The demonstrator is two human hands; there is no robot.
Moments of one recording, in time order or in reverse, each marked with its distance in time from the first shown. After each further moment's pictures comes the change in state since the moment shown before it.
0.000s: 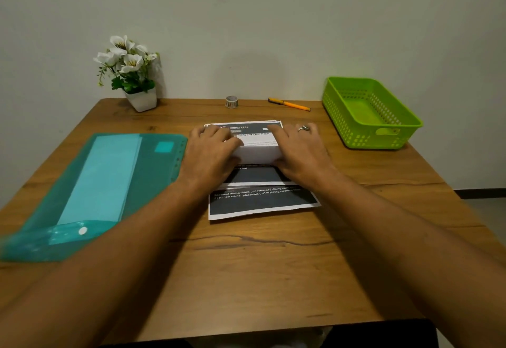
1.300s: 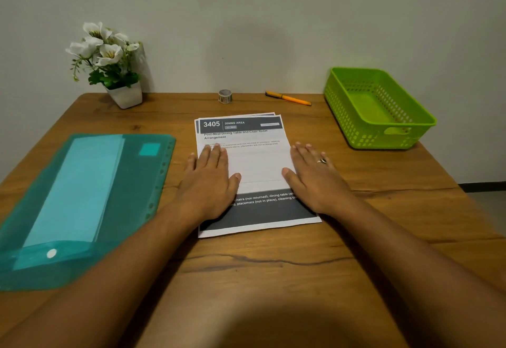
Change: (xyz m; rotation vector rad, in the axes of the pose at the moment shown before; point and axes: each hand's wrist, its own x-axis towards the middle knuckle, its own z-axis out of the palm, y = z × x) left_hand -0.010 0.020 0.030 -0.079 -0.595 -0.241; right_hand -0.034 0.028 0.049 0.305 -0.395 0.191
